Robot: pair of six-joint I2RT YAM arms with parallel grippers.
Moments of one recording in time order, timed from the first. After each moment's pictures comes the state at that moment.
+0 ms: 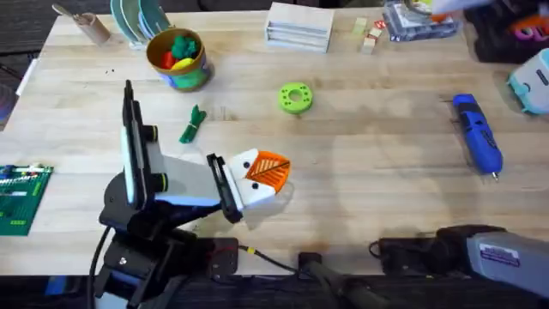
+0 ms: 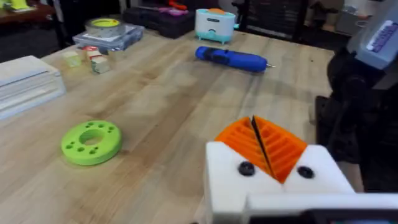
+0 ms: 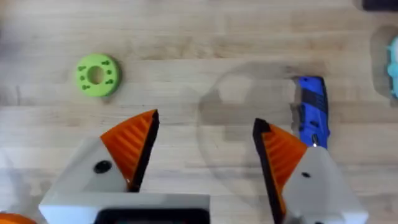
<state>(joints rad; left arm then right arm) -0.27 0.01 0.01 -0.08 0.92 -0.03 0.06 1.36 1.69 -1.32 -0.01 0.12</state>
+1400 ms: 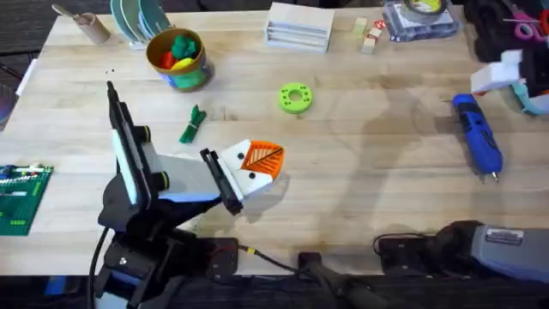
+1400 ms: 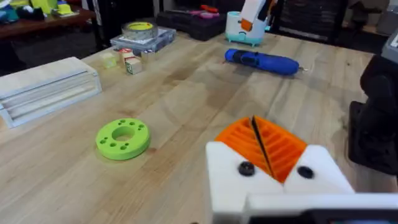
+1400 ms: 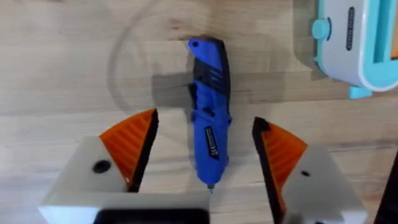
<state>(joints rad) -0.27 0.01 0.01 -0.06 0.79 0.00 -0.46 1.49 1.31 -1.05 -0.01 -0.42</state>
